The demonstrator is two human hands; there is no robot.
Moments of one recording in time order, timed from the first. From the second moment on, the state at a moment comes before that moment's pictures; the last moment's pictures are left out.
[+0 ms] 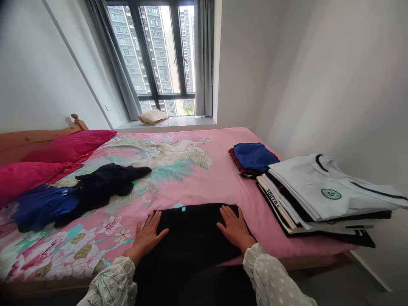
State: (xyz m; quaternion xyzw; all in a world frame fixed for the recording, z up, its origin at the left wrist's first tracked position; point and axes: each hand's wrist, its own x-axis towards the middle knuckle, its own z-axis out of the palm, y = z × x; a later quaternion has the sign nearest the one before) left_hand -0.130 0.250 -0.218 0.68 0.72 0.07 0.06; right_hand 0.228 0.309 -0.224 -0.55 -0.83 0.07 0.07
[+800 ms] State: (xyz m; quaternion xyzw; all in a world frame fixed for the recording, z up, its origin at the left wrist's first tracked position) left_hand -0.018 0.300 -0.179 0.53 0.70 0.33 0.34; right_hand 0.233 0.308 -0.241 -0.55 -0.83 0.04 0.11
